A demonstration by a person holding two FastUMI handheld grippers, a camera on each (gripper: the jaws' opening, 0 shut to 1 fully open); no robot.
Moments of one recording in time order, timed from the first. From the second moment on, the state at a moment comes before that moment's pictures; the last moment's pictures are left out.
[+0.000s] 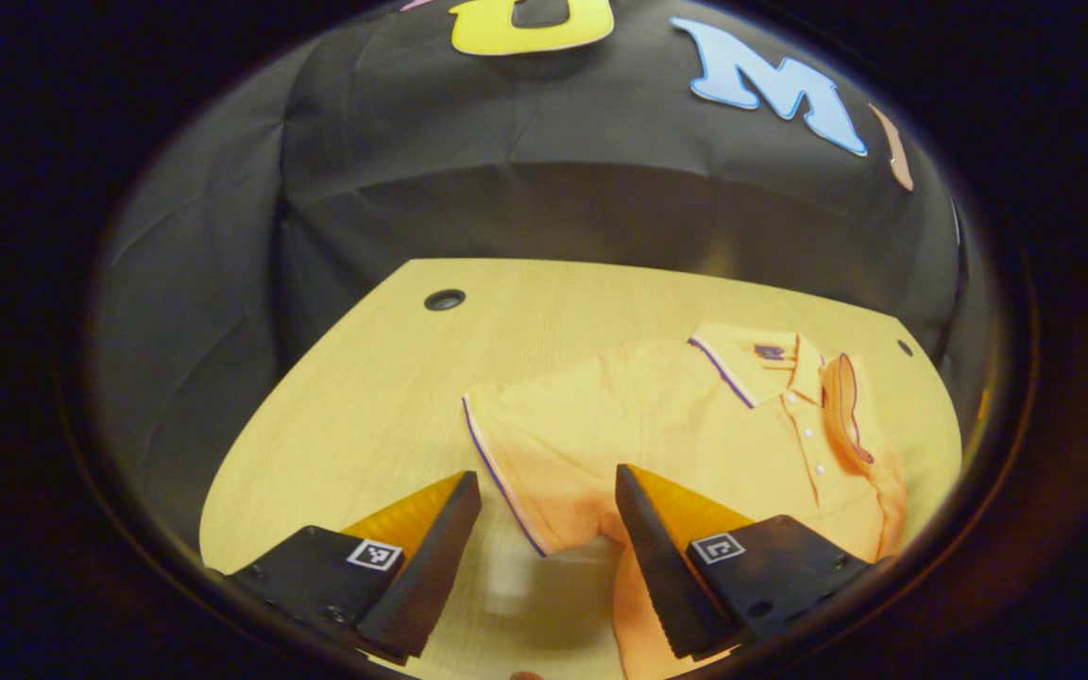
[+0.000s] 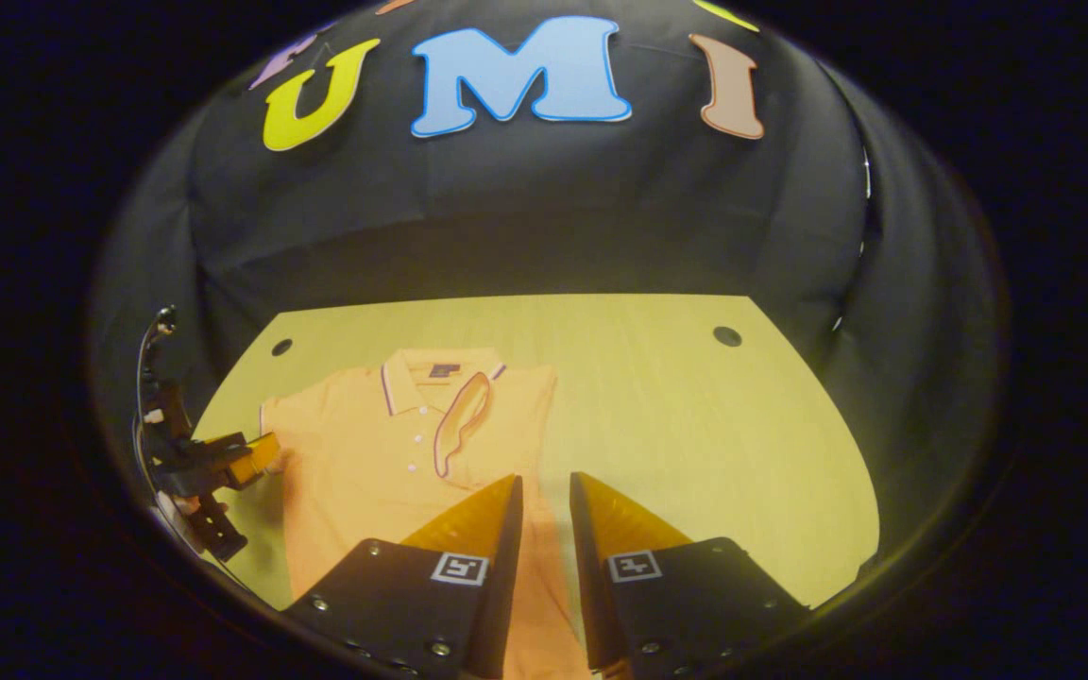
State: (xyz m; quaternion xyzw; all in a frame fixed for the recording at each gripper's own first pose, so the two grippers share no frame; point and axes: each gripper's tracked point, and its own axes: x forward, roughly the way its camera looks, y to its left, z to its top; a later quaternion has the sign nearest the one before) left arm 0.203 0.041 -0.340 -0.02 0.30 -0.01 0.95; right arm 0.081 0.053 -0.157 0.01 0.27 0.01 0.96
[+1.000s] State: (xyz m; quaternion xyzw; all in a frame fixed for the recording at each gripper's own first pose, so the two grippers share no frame) left arm 0.218 0.023 -0.352 0.03 0.32 0.00 0.95; right arm 0.066 0.023 -0.171 0.04 0.29 -0.03 0.96
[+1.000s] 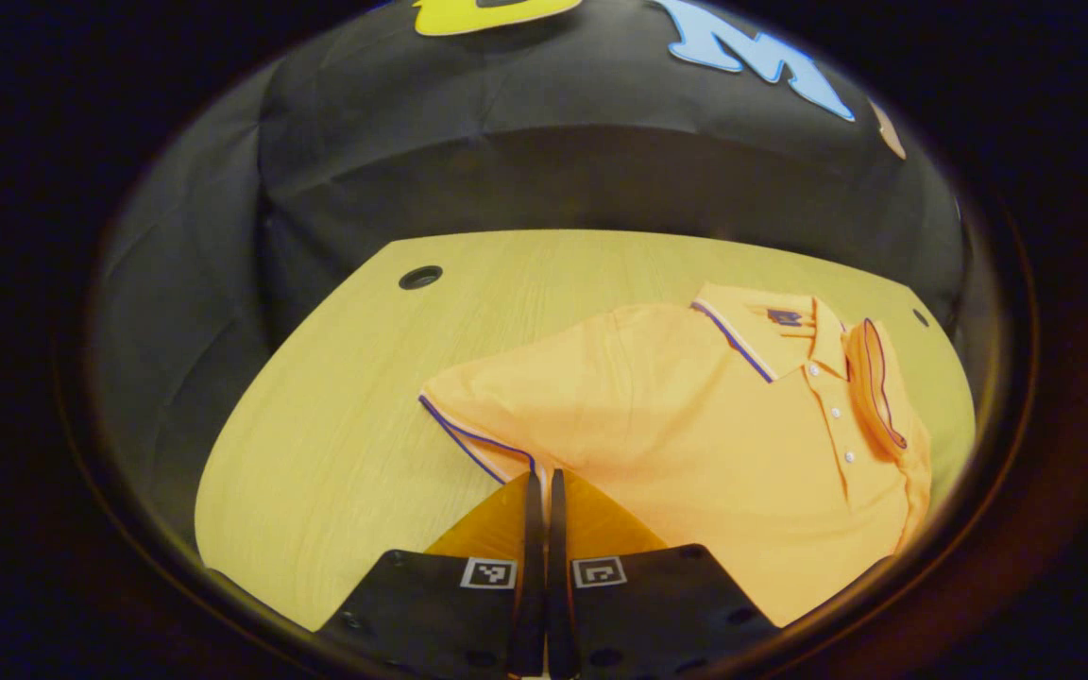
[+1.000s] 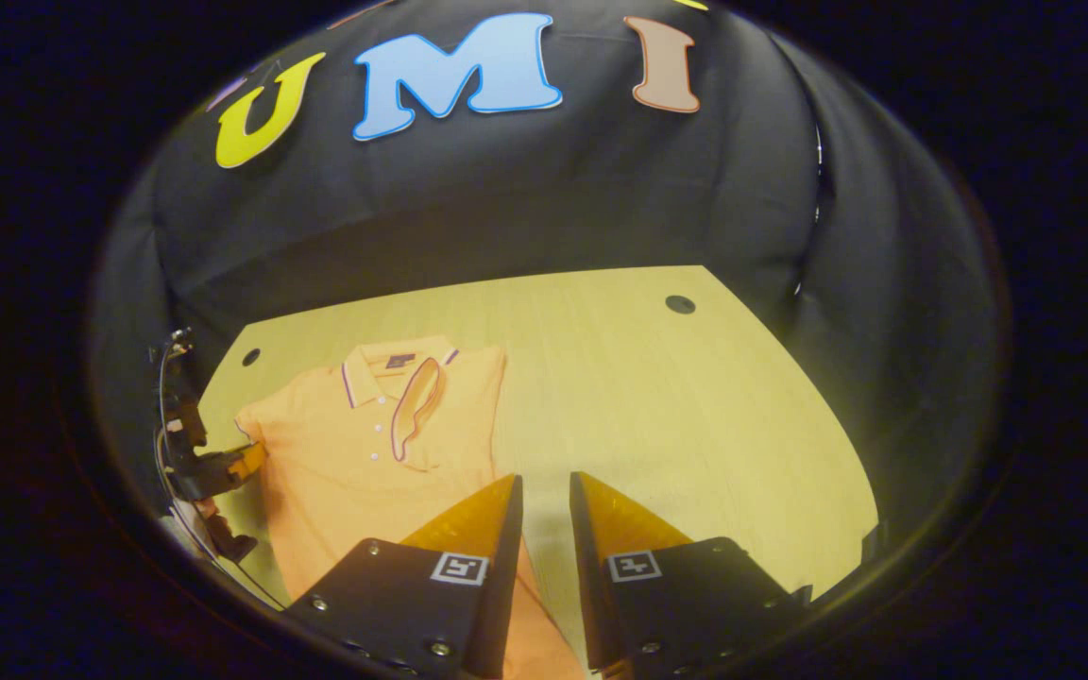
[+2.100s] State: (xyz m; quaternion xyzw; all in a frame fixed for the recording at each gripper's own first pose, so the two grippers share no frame) left arm 0.198 -0.185 -0.309 0.19 0.23 -0.22 0.93; right arm 0.029 -0.023 -0.198 0.08 0.30 -0.08 0.95
